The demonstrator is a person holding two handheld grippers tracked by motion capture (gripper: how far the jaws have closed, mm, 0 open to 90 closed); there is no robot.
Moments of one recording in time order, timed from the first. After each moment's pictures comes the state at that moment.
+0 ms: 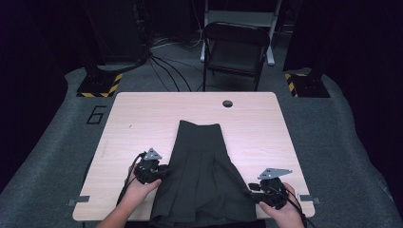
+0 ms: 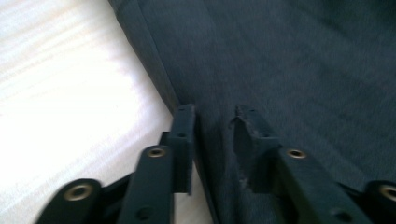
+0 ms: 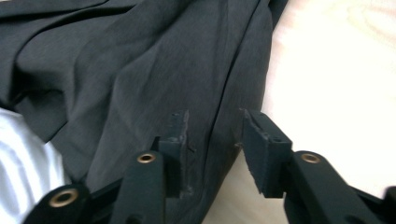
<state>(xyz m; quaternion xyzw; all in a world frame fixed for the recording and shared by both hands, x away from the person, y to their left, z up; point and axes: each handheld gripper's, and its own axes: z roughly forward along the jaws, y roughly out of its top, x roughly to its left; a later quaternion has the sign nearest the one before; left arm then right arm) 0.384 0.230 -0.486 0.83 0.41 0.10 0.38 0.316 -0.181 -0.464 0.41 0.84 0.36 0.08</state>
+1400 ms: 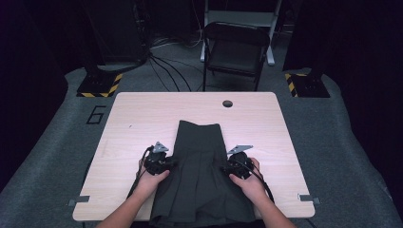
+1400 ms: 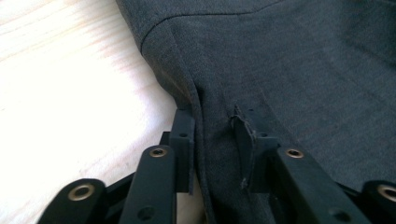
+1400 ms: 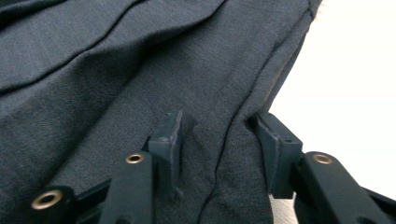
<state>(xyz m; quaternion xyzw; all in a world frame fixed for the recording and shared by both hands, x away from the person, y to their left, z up) 0.421 0.213 -0.515 0.81 0.42 0.12 0.38 0.417 -0.108 -0.509 0.42 0.84 0.33 0.11</state>
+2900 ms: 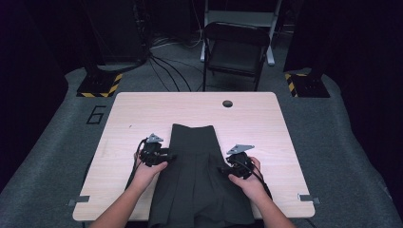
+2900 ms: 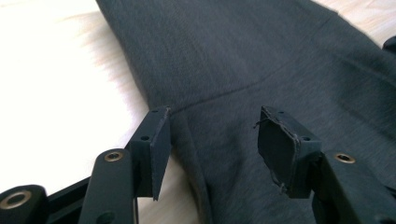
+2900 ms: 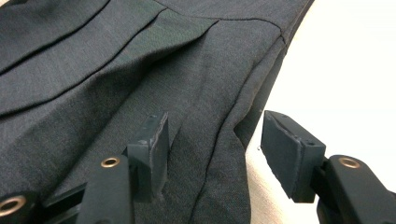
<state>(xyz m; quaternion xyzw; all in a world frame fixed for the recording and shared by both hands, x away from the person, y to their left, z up) 0.441 0.223 -0.491 0.79 0.45 0.10 0.40 0.411 -0.107 -0.495 0.39 0.84 0.36 0.11</state>
